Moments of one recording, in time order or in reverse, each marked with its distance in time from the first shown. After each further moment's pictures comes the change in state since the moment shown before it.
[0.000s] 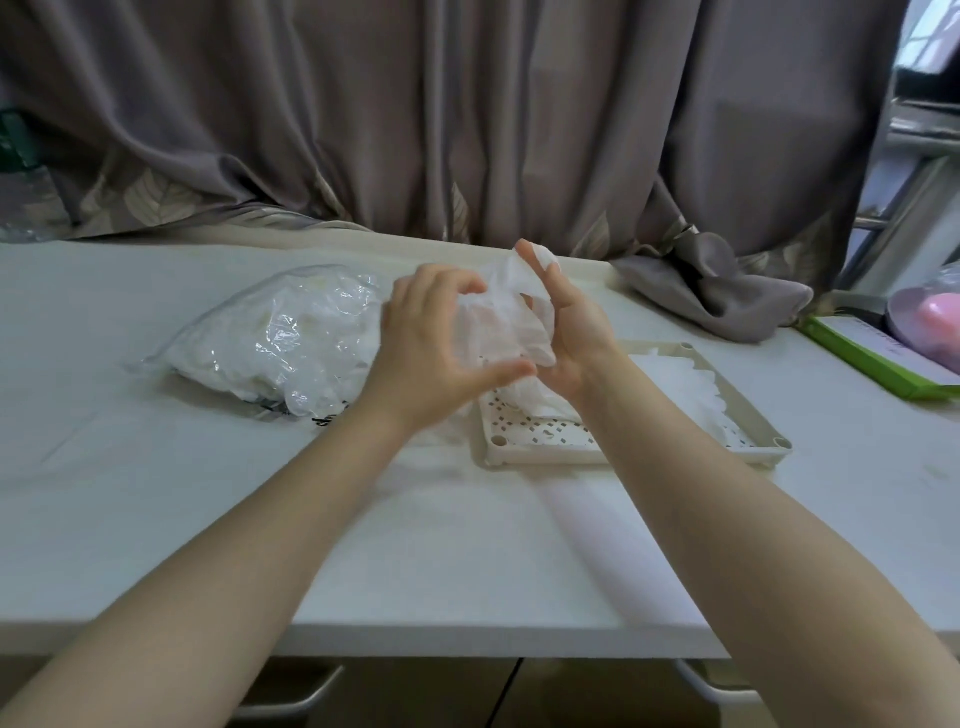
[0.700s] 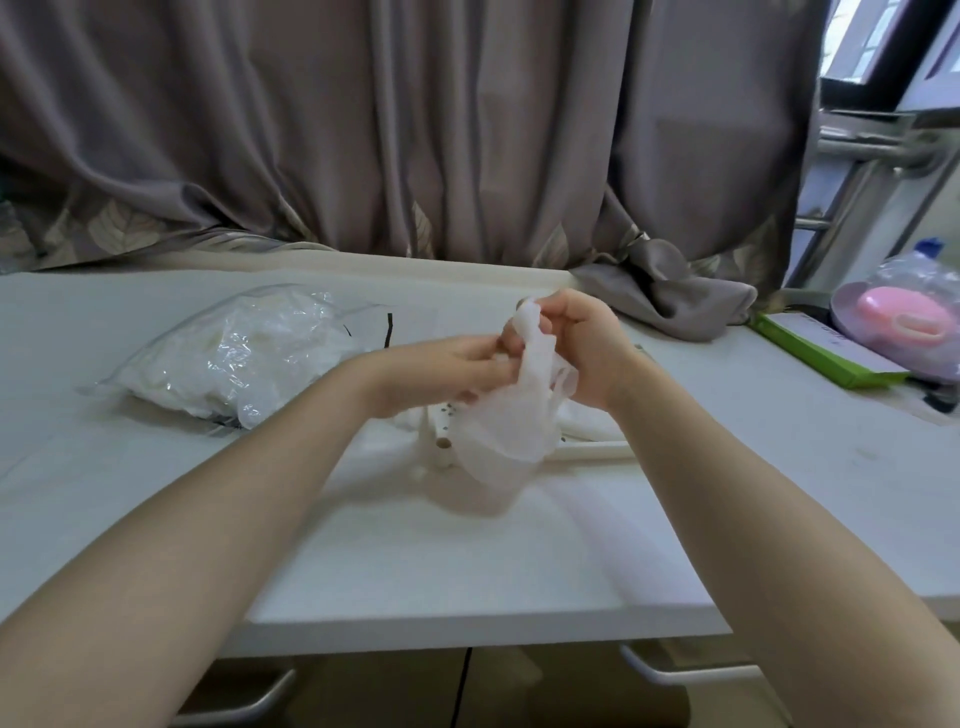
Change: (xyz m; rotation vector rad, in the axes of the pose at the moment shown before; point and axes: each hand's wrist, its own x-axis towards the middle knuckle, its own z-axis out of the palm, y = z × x) left_hand 0.026 0.048 0.011 -0.602 -0.985 -0.381; right_hand -0.047 -0.044 -0.036 -0.330 -0.206 0.103
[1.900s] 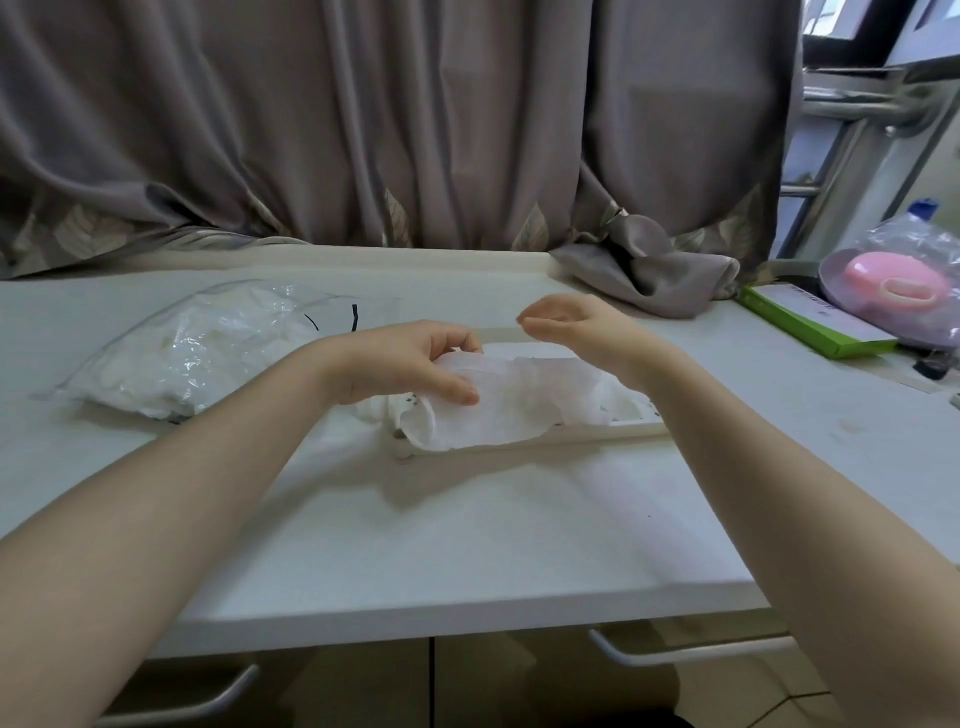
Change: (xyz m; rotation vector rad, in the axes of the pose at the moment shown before) left_hand 0.011 0.003 0.002 0.060 -0.039 -0.093; right_hand -0.028 -0.015 -0.056 -1.047 0.339 -0.032
